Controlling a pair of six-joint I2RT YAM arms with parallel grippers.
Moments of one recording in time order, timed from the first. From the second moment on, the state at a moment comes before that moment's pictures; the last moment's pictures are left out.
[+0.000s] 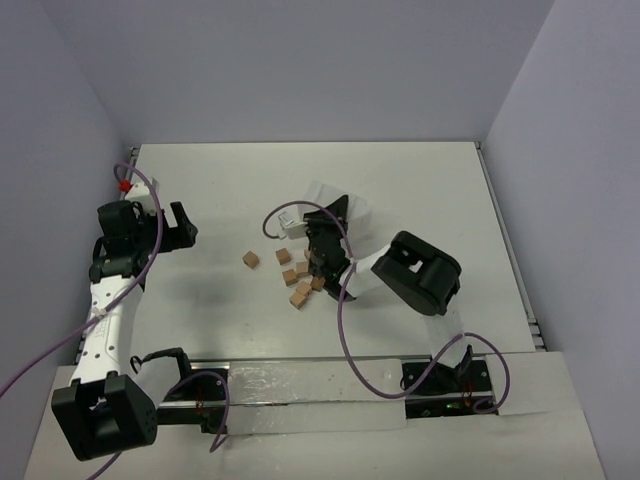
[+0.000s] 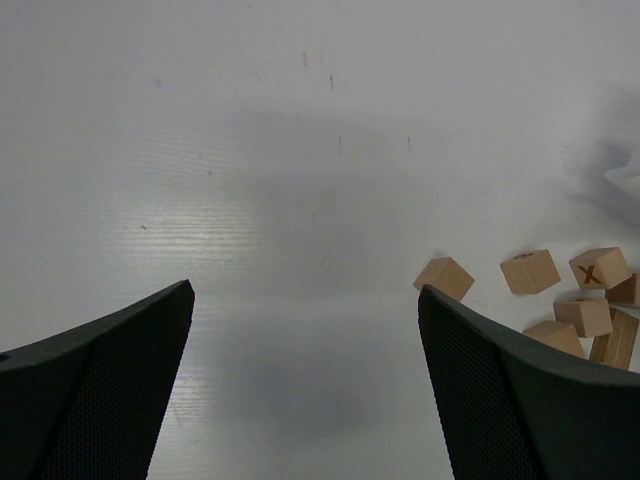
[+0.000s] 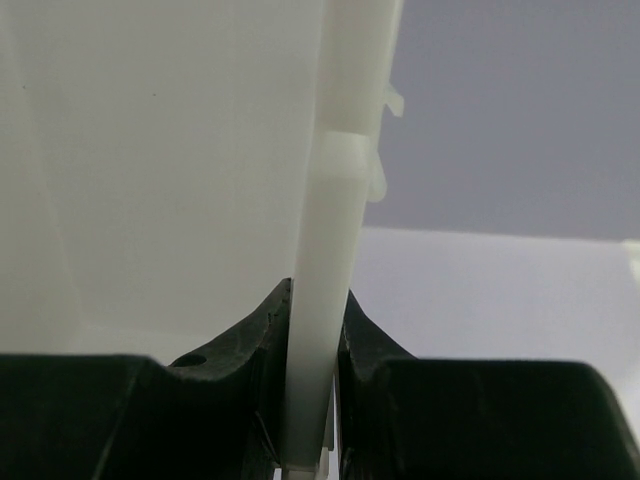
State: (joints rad) left arm 0.17 1.00 0.79 -0.37 0.27 -0.07; right arm 0.91 2.02 0.89 1.25 1.02 -1.81
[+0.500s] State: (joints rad) left arm 0.17 0.99 0.79 -0.37 0.33 -0.04; right arm 0.52 1.54 1.19 -0.08 0.72 -0.60
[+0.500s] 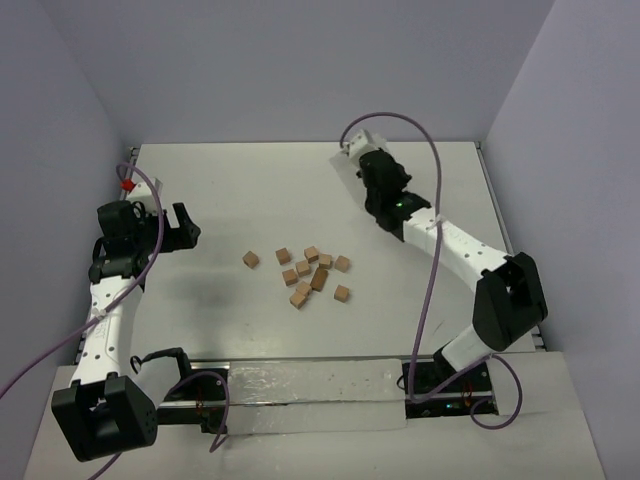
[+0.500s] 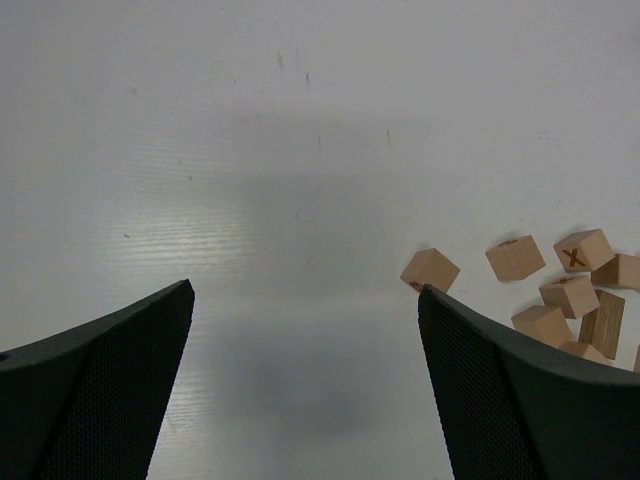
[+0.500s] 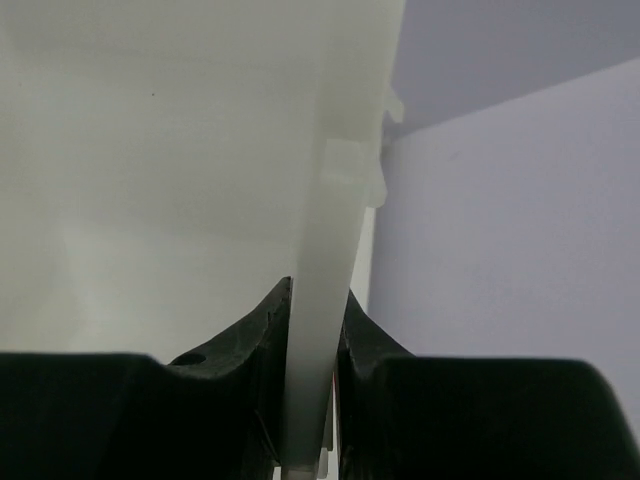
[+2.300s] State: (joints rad) left arm 0.17 1.01 0.79 -0.38 0.41 0.00; right arm -0.35 2.36 2.08 -1.00 -0.16 -0.47
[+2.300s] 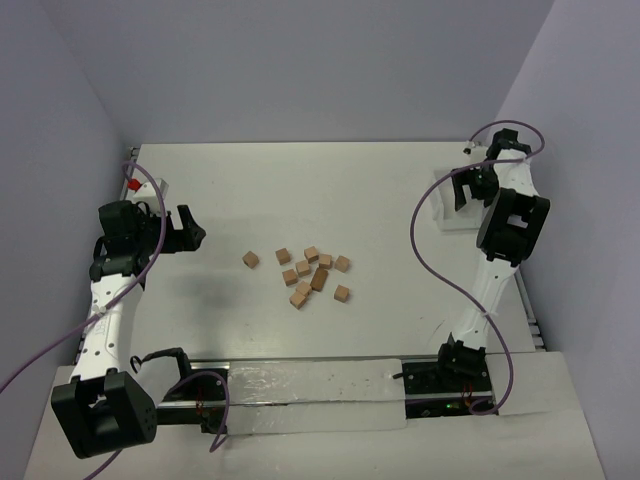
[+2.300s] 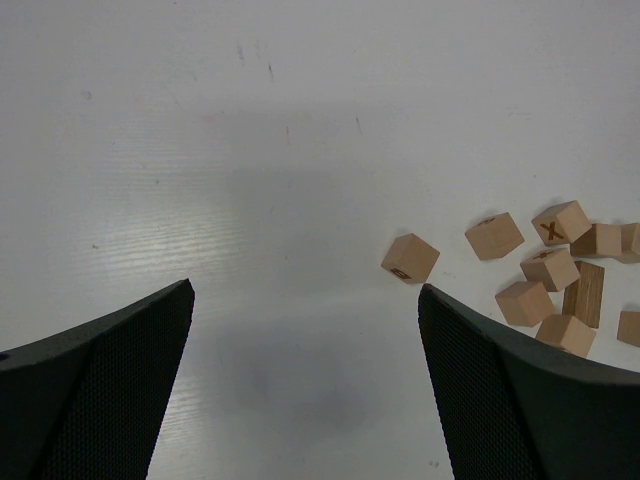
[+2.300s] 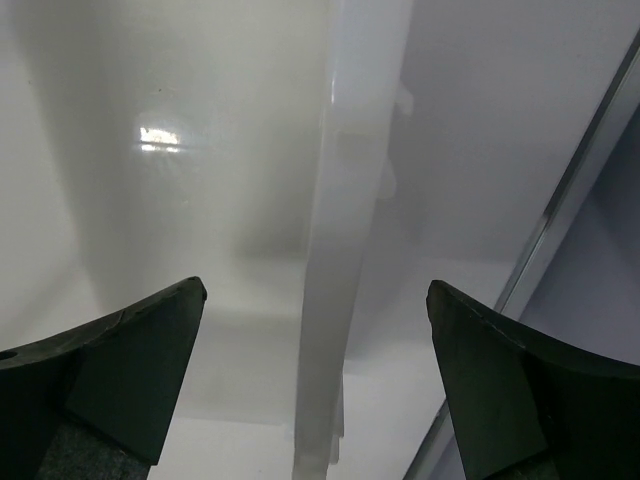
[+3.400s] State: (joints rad) left arm 0.17 0.91 0.71 -0.32 0.47 -0.02; right arm 0.63 1.61 1.27 -0.80 -0.14 -0.24
